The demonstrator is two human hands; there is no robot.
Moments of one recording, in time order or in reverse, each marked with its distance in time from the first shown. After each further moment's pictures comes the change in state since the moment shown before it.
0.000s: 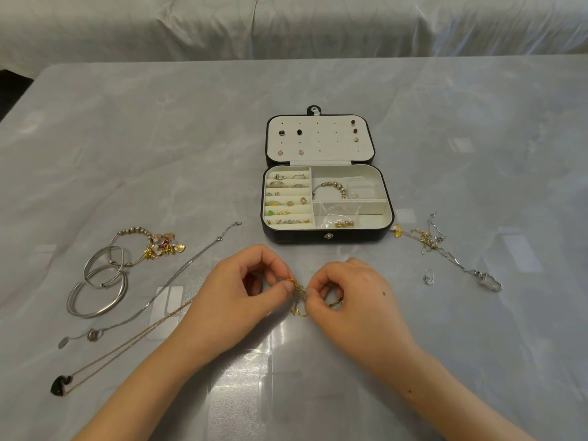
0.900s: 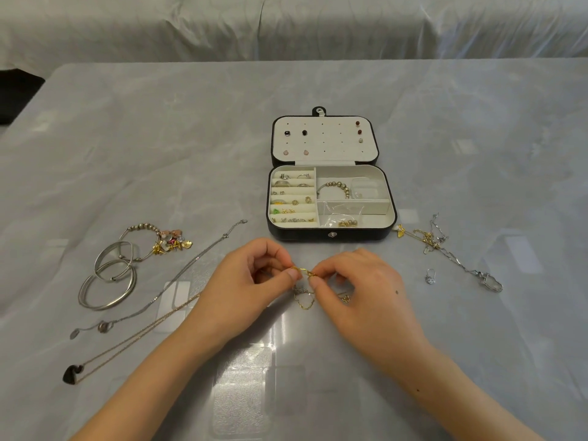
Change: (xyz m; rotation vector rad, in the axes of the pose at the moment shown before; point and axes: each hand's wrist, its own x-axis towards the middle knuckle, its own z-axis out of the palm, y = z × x) left_hand 0.004 0.002 0.004 -0.140 0.034 -0.082; right_hand -0.001 0.002 -0.006 -0.045 0.196 -0.193
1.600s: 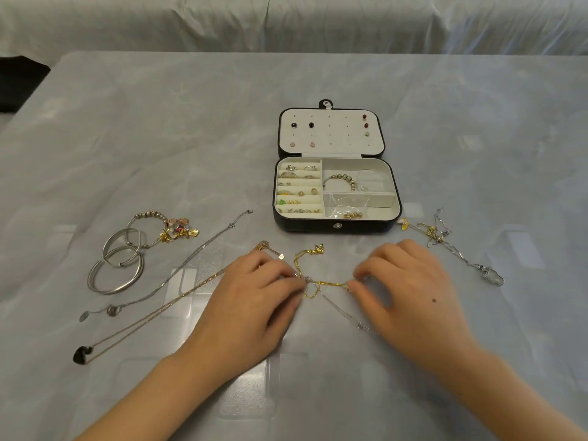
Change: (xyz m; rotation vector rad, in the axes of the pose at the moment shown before) left_hand -0.024 -0.025 -0.002 0.884 0.015 0.624; right_hand -0.015 0.024 -0.028 -0.363 -0.038 -0.122
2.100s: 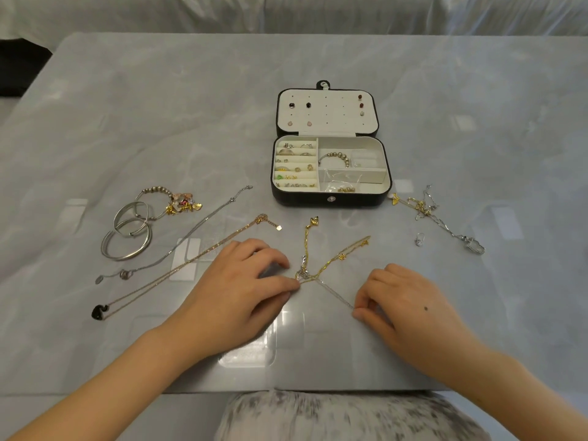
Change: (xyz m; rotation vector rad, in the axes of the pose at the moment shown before) left_hand -0.024 0.001 -0.010 0.082 -0.137 0.133; right_hand -0.044 0.000 -0.014 0.016 -0.318 -0.087
